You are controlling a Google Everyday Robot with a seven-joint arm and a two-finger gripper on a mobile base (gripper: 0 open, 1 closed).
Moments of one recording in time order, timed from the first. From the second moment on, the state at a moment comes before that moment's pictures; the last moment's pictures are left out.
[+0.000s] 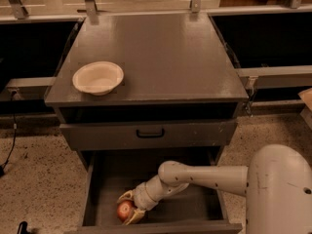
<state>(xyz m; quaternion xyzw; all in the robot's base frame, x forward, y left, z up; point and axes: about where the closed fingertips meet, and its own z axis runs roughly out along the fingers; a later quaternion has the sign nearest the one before) 0.425 0.123 0.366 -0.71 0.53 0.38 0.26</state>
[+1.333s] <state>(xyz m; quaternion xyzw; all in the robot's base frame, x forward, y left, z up) 0.437 0.039 0.542 -0.60 0.58 0.35 0.42</state>
